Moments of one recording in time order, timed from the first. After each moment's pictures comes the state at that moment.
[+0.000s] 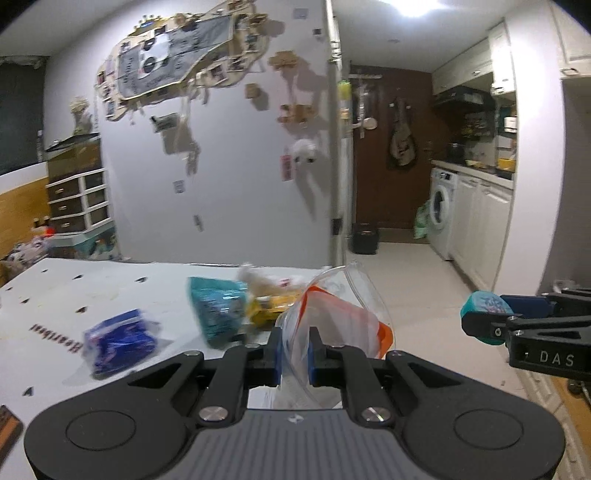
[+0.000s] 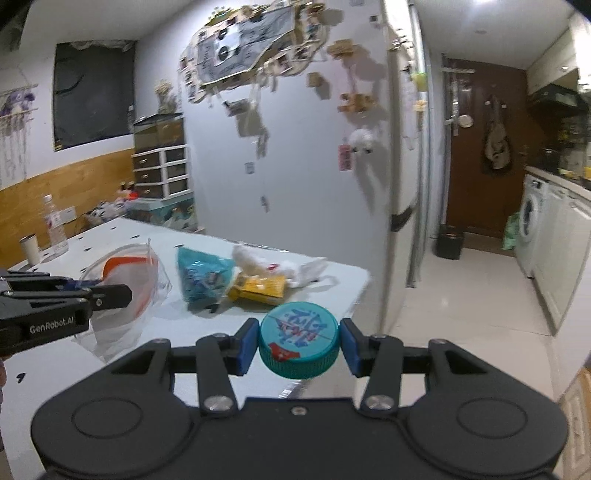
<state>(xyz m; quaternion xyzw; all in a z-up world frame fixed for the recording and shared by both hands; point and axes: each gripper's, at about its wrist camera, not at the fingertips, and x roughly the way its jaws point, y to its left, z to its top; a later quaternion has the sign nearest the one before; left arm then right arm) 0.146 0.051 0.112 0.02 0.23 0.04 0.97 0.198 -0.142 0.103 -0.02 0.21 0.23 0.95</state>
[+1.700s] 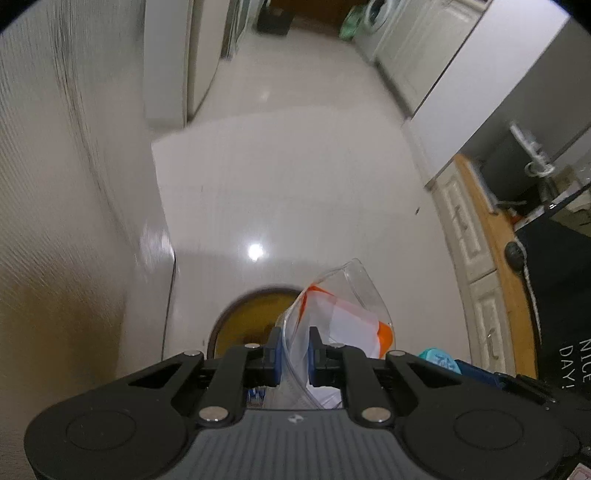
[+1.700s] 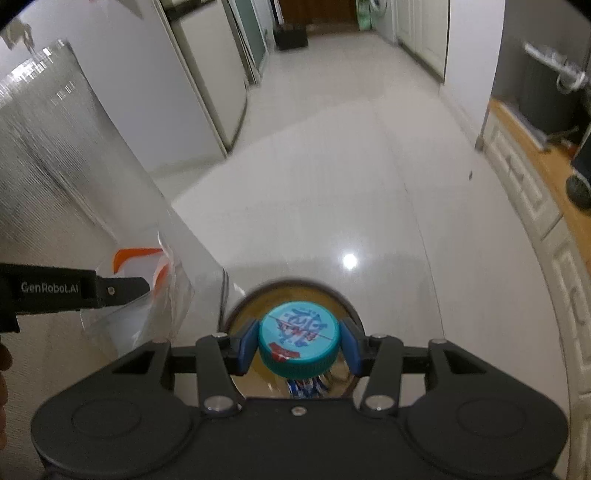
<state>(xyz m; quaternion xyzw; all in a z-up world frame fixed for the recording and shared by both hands) 0.335 -0.140 -0.225 -0.08 0.56 -0.11 0.82 0.286 -0.335 -0.225 0.10 0.51 0.01 0.85</state>
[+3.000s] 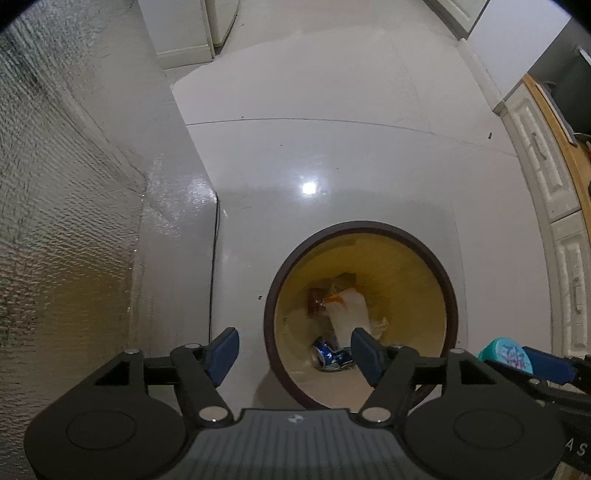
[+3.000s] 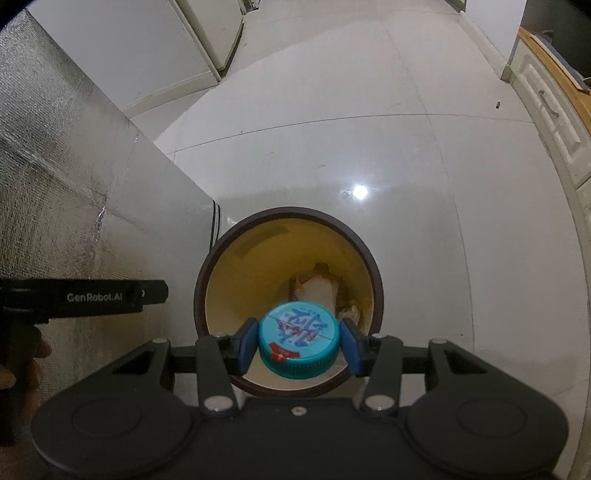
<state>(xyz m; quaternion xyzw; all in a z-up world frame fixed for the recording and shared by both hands) 0.378 -0.141 -0.339 0.02 0.64 -0.05 0.77 0.330 -0.338 -0.318 0.11 0.60 0.04 0.79</state>
